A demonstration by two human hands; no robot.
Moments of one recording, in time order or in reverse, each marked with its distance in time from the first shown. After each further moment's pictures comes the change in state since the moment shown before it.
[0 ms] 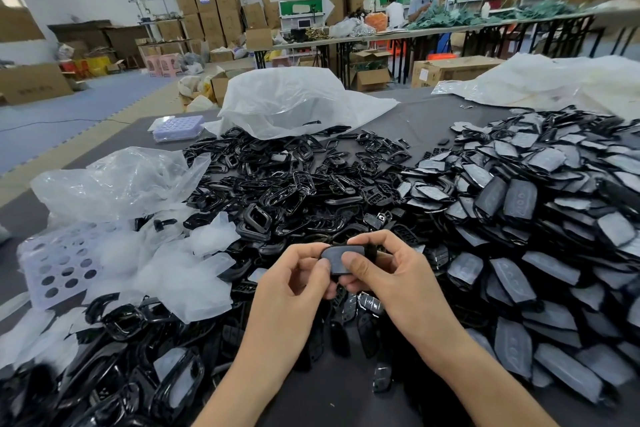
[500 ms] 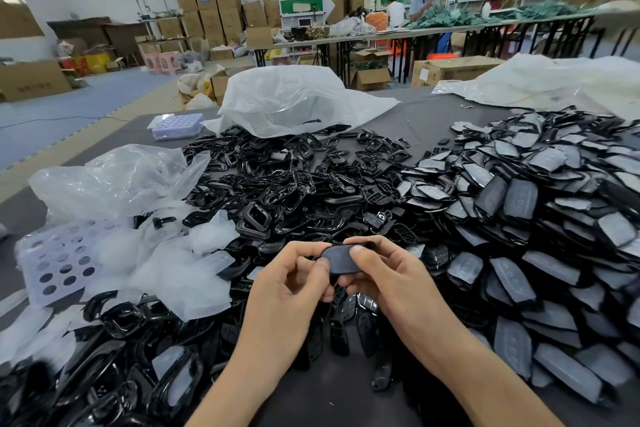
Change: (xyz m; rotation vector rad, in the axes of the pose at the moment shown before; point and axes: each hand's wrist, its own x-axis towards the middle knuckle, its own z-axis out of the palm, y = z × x) left_hand -0.002 0.004 -0.002 0.018 -0.011 0.054; right_hand 0.002 0.002 0.003 0.208 -0.064 0.103
